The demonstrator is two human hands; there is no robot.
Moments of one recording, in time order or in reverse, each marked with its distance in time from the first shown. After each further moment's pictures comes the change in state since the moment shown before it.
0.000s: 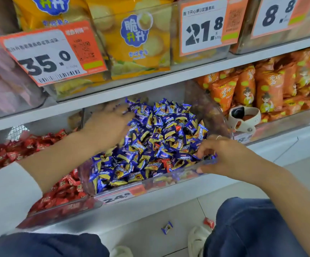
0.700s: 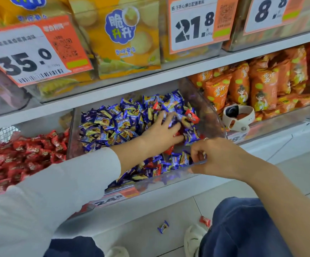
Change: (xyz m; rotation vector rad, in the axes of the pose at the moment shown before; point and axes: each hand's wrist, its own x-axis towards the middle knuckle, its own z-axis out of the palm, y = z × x) left_hand 0.070 0.110 0.041 0.323 0.018 0.436; right_hand 0.005 -0.009 -0.005 -0.108 -0.068 -0.002
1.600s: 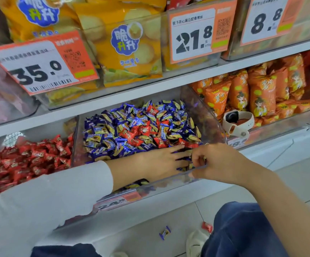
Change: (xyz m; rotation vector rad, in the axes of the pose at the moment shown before) left_hand -0.026 0.017 -0.002 0.052 0.006 0.497; right_hand 0.000 -0.003 -0.001 0.031 -0.023 0.051
